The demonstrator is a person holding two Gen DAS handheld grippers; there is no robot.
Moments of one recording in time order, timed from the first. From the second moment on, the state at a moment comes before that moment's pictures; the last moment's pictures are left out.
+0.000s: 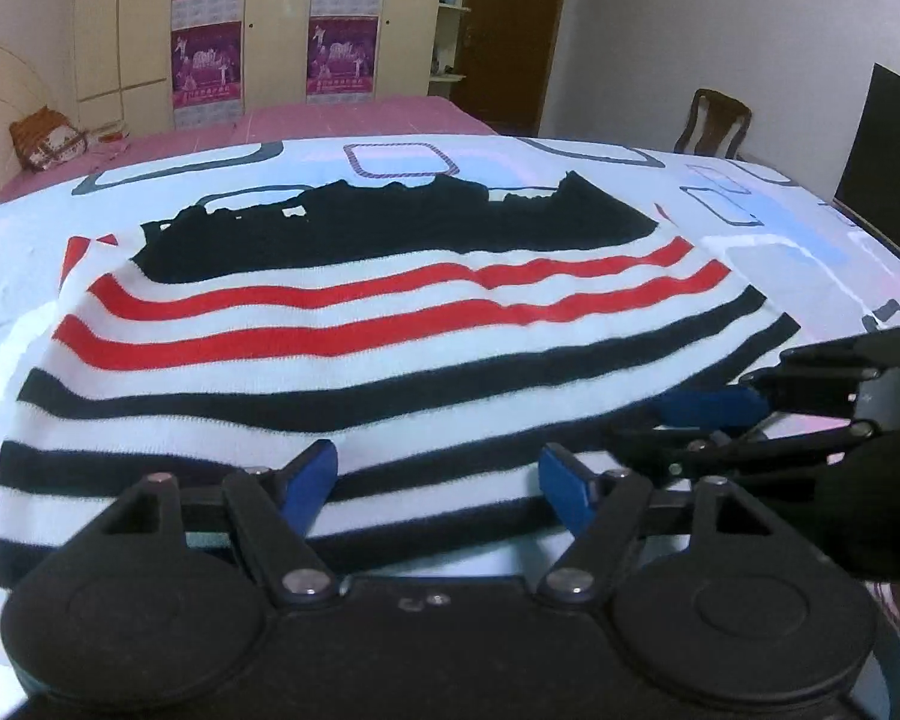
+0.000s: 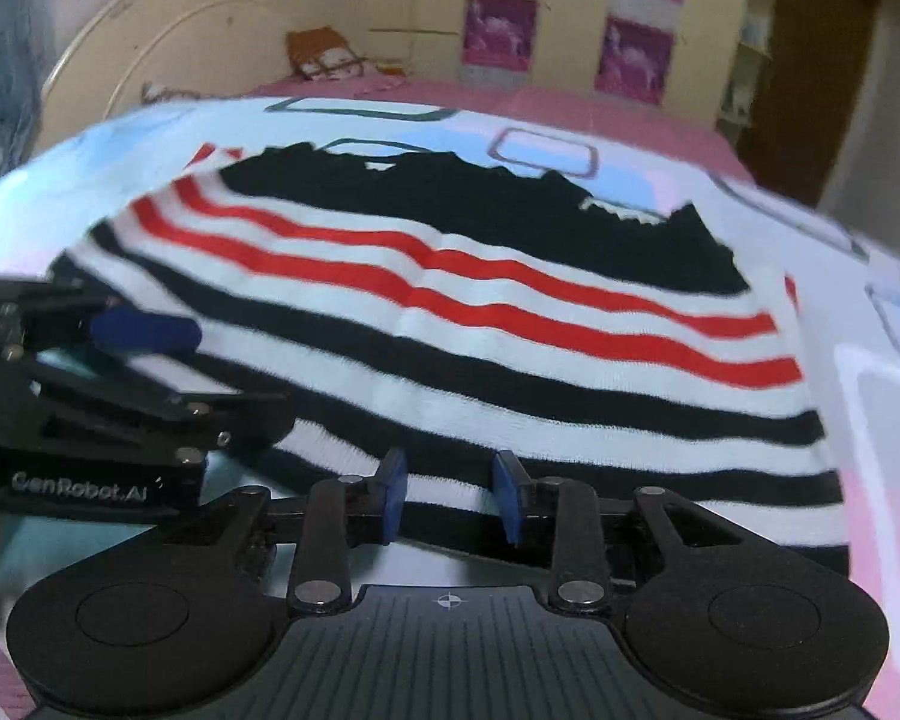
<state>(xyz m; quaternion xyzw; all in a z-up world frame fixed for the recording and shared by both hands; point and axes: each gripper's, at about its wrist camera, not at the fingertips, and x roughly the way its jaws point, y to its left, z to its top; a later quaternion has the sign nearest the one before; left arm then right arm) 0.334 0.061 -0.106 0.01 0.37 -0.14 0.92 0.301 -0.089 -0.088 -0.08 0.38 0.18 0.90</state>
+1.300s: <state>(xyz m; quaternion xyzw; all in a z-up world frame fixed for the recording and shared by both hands) 0.309 0.129 -0.099 0.01 0.39 0.00 0.92 0.281 -0.214 -0.097 -0.01 0.43 0.06 0.90</state>
